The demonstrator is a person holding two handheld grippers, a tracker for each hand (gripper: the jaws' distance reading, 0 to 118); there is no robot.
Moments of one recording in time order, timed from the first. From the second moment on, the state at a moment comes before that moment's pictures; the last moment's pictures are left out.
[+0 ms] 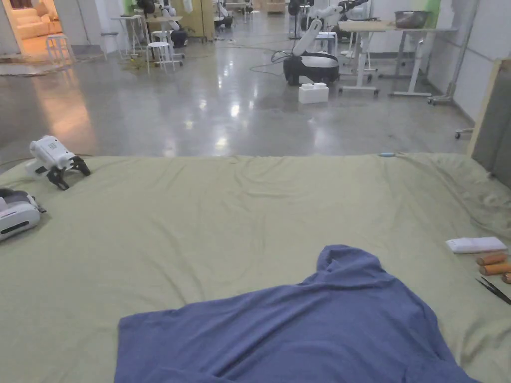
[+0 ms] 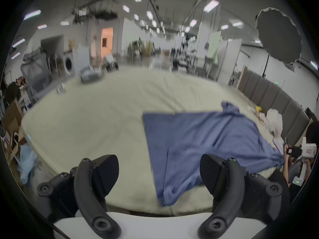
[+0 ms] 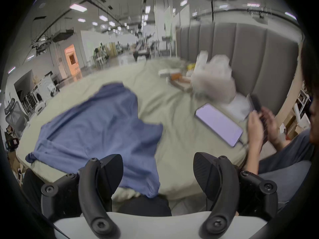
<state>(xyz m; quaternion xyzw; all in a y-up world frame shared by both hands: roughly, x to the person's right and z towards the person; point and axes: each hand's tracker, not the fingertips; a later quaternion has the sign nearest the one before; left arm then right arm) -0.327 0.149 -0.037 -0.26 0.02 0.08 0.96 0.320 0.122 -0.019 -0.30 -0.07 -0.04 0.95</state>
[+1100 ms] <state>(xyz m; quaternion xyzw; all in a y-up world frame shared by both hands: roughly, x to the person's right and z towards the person) -0.306 0.165 -0.142 -0.30 -0.03 0.10 0.95 0.206 0.212 -0.001 -0.17 0.07 -0.04 0.98</state>
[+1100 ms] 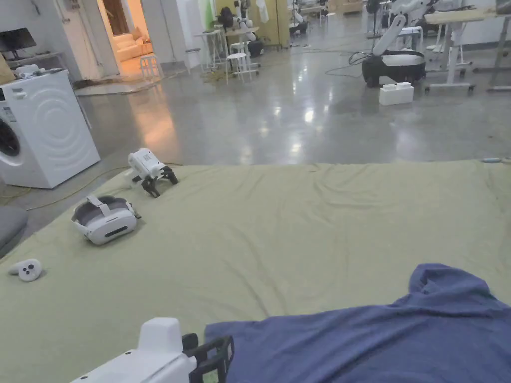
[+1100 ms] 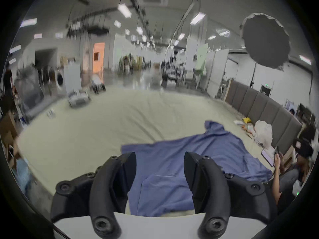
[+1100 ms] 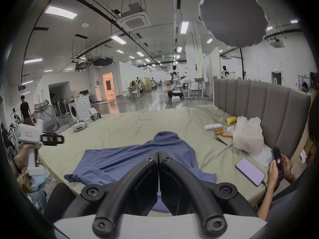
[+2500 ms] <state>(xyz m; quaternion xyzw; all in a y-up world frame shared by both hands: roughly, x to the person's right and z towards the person) -0.322 0.043 -0.329 -0.46 0.07 0.05 0.88 0.244 0.054 -0.438 -0.48 0.08 0.12 0.87</state>
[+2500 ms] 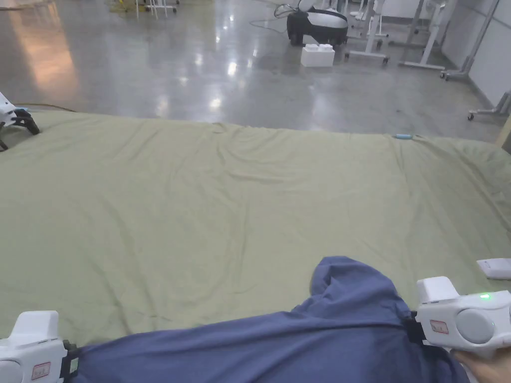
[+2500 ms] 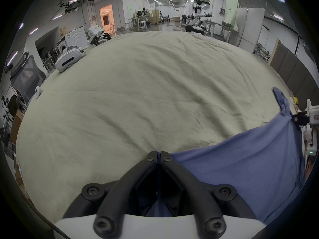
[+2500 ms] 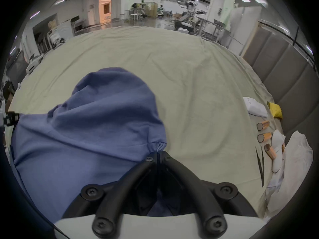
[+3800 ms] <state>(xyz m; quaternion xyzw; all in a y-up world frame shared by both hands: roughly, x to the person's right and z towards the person) -0.315 0.570 -0.312 -0.02 0.03 0.01 1.00 0.265 0.581 -0.352 -0.05 -0.05 0.06 1.00</state>
